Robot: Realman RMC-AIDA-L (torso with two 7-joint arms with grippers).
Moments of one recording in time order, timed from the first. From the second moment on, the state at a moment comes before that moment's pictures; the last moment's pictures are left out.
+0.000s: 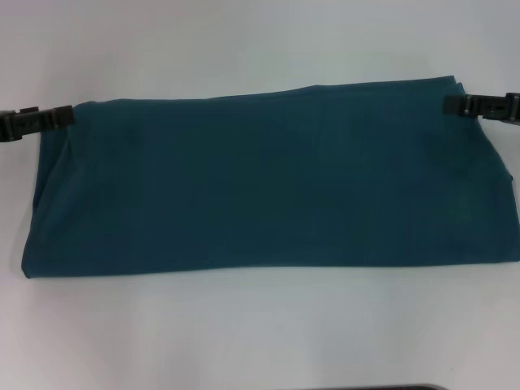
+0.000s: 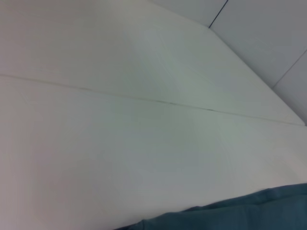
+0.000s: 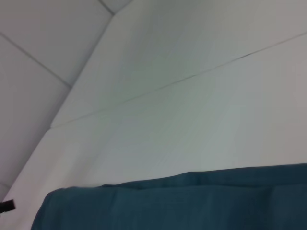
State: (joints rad) left arm -0.46 -2.06 -2.70 -0.90 -0.88 1.49 -1.96; right arm 0.47 1.97 2.64 0.68 -2.16 1.51 -1.12
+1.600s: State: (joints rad) left arm -0.54 -2.06 -2.55 -0.77 -0.81 1.36 -2.00; right arm 0.53 1.99 2.64 0.65 -2.16 1.50 -1.12
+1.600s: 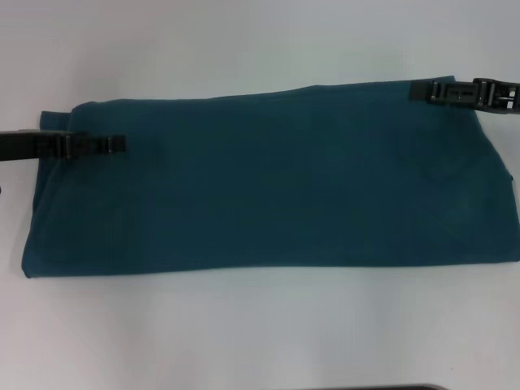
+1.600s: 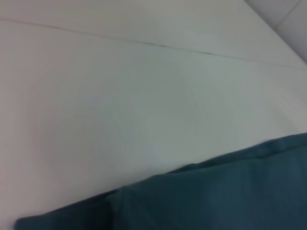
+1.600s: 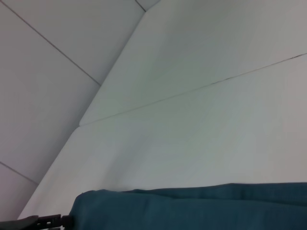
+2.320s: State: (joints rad) left arm -0.53 -2.06 -2.53 -0.75 -0.80 1.29 -2.00; right arm 0.53 2.00 2.64 0.65 -2.16 1.51 -1.12
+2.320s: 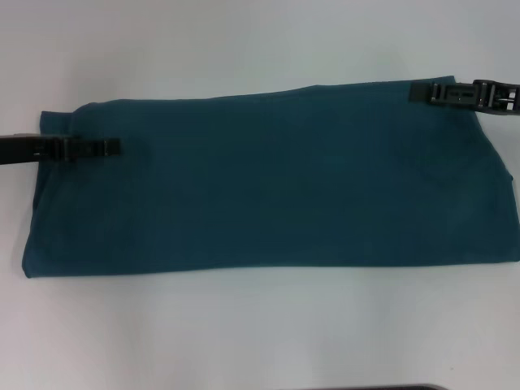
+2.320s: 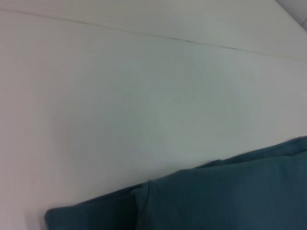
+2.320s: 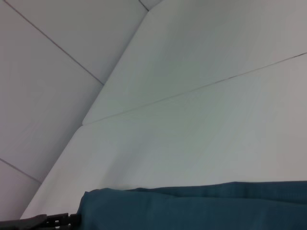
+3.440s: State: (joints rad) left arm -0.50 -2.07 -2.53 -0.77 -0.80 1.27 -1.99; right arm 0.53 2.00 2.65 0.64 -2.14 1.50 -1.13
